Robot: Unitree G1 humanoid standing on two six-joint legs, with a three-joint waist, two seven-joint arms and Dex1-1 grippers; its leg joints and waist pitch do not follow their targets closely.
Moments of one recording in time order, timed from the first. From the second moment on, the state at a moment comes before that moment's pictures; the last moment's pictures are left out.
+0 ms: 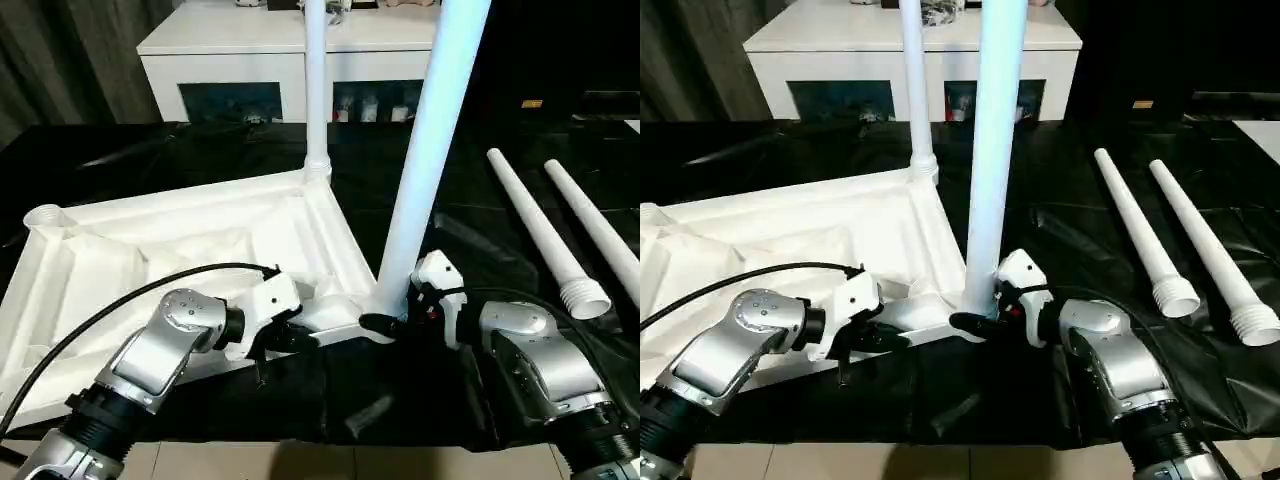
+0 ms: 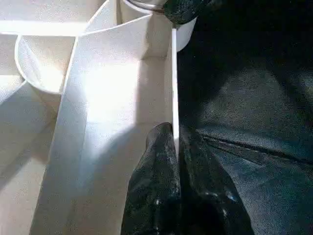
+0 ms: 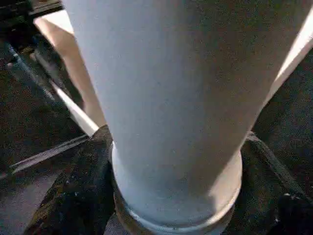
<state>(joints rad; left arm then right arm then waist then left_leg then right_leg) -0.38 0.47 -0.37 0.14 -0.07 0.43 -1.06 -0.31 -0.38 0.19 0.22 0.19 0.32 0.87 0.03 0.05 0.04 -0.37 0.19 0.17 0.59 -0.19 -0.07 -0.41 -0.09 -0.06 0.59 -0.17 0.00</state>
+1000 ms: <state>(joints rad) -0.57 0.21 -0.33 0.49 0.05 0.43 -0.64 -0.50 -0.05 0.05 0.55 0.05 0.28 0.20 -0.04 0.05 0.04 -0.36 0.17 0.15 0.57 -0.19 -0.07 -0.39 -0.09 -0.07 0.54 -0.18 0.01</state>
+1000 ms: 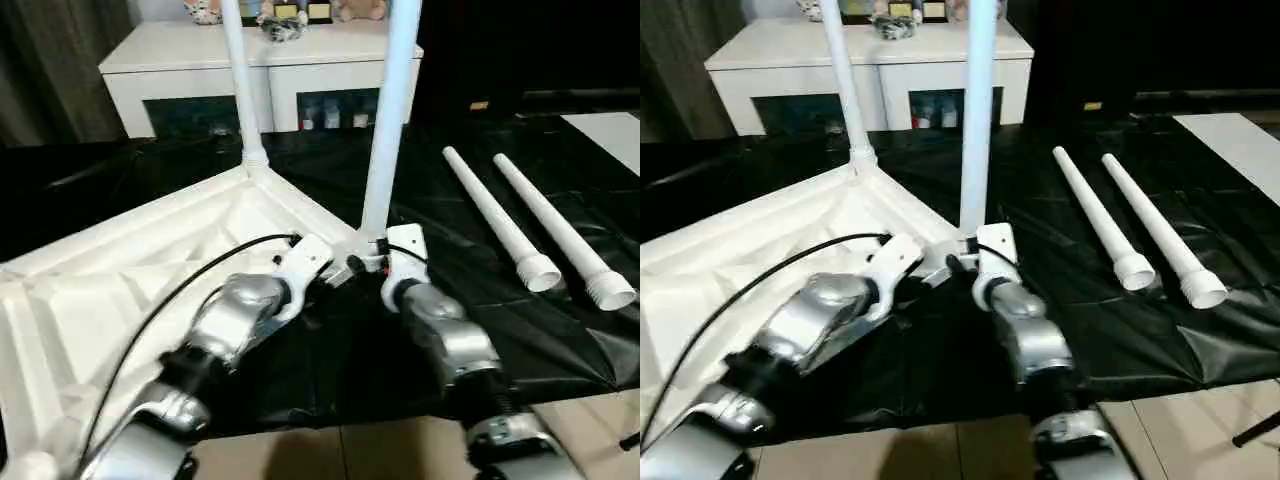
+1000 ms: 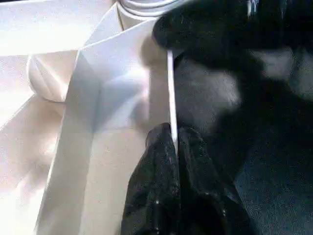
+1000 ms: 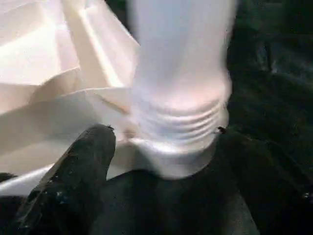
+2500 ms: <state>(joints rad) -0.40 0.48 -0.37 0.21 -0.09 0.42 -1.11 -0.33 -0.39 0.20 0.24 0.20 0.32 0.90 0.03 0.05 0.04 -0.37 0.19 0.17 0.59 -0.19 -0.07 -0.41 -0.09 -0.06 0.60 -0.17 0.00</state>
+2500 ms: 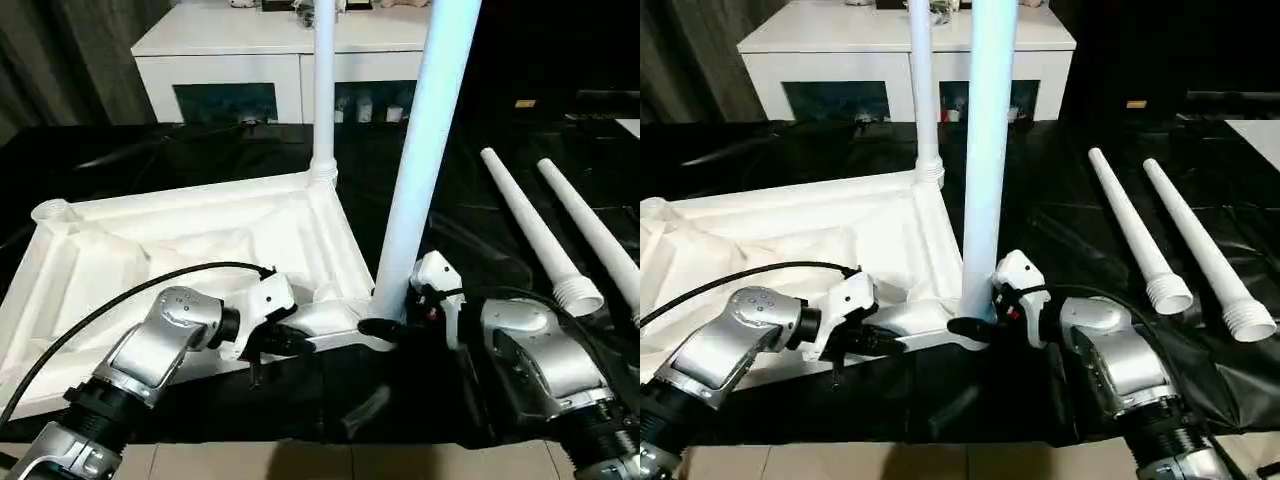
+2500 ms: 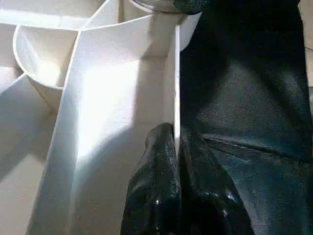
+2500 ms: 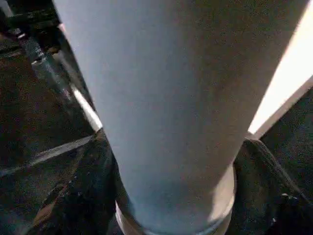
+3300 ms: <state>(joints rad) -0.59 0.16 -0.31 0.51 0.02 0.47 -0.61 -0.54 0.00 0.00 0.56 0.09 0.31 0.11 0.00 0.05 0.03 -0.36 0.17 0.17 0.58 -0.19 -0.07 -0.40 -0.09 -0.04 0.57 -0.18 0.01</state>
